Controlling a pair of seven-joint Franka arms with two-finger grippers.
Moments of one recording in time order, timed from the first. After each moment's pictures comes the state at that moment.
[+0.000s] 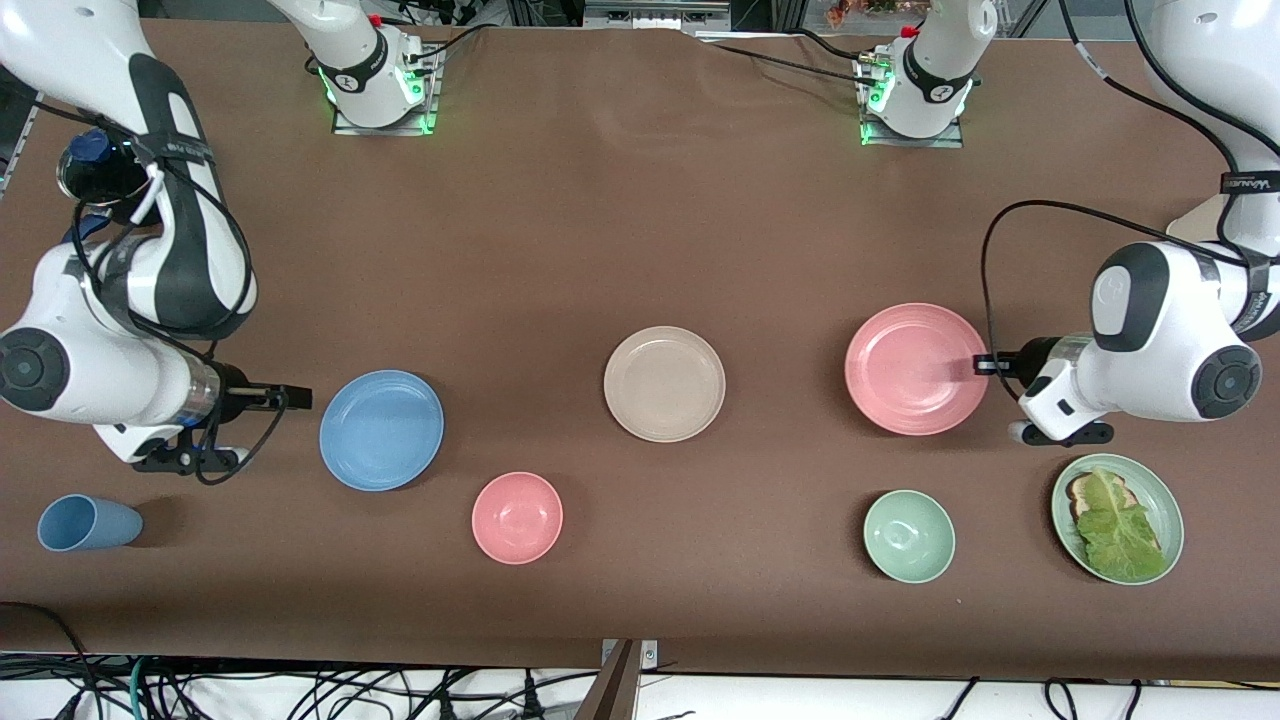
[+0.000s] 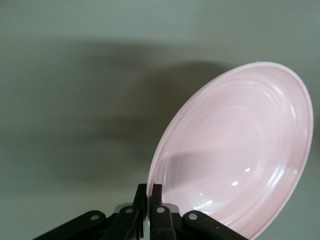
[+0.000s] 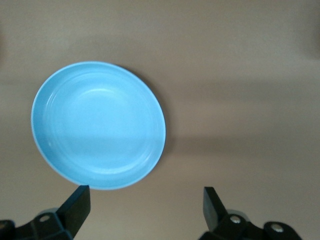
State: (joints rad) left arm 0.15 0.49 -0.20 -1.62 -0.10 1.75 -0.11; right arm -0.03 0.58 0.07 -1.49 -0.02 1.93 0.04
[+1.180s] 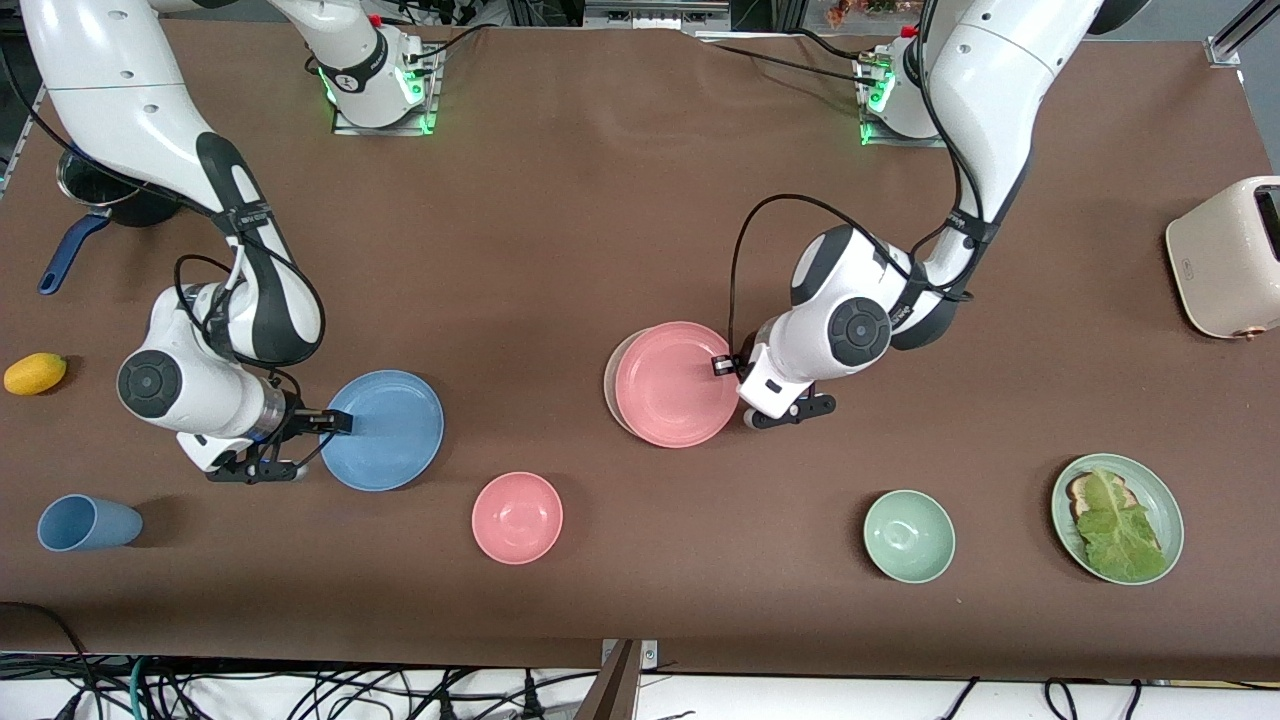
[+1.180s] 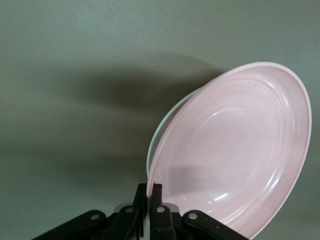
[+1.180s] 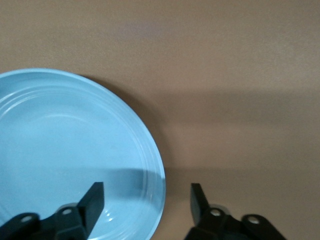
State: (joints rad) left arm -0.23 0.66 -0.32 -1.61 -0.17 2.18 -0.64; right arm -0.03 0.68 0.07 -1.65 -0.04 2.27 0.04
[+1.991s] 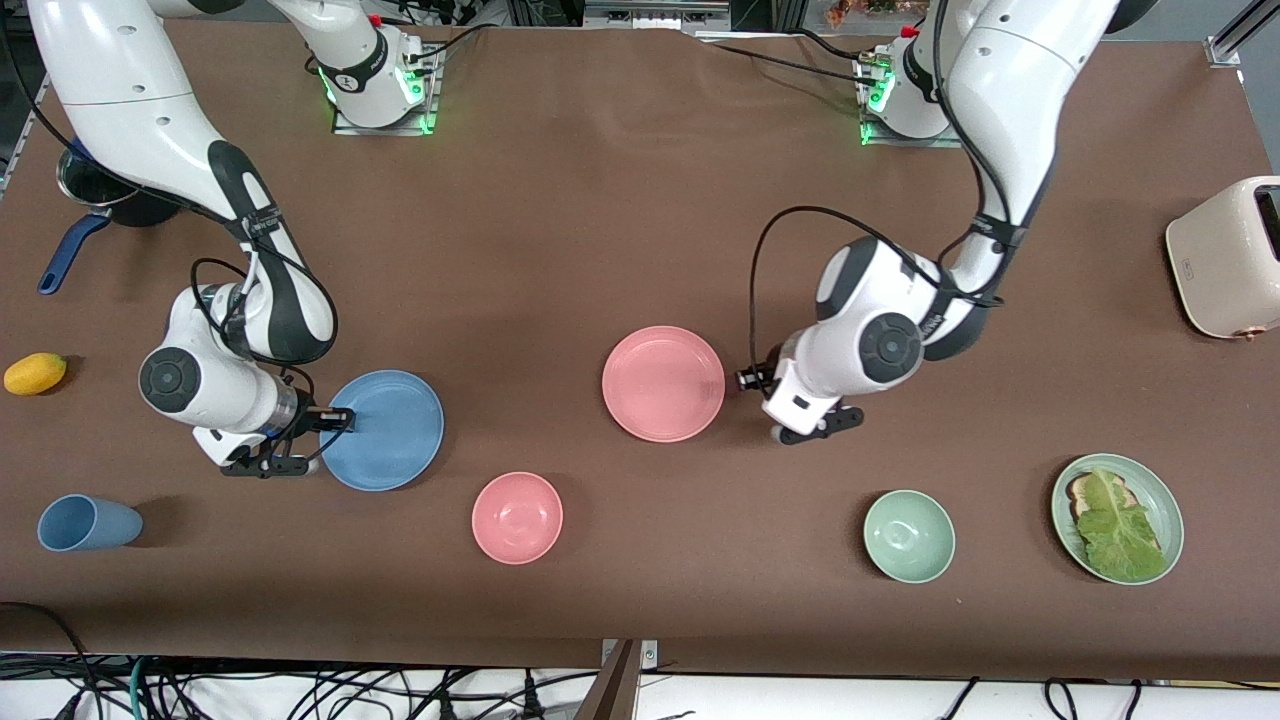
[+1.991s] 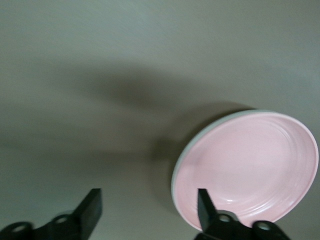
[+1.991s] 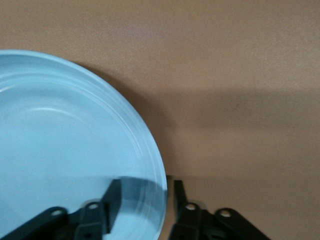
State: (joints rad) left arm -0.17 0.65 -0.28 -1.55 -0.16 2.08 -0.64; right arm -0.03 0.69 0.07 -1.70 -0.04 2.34 0.04
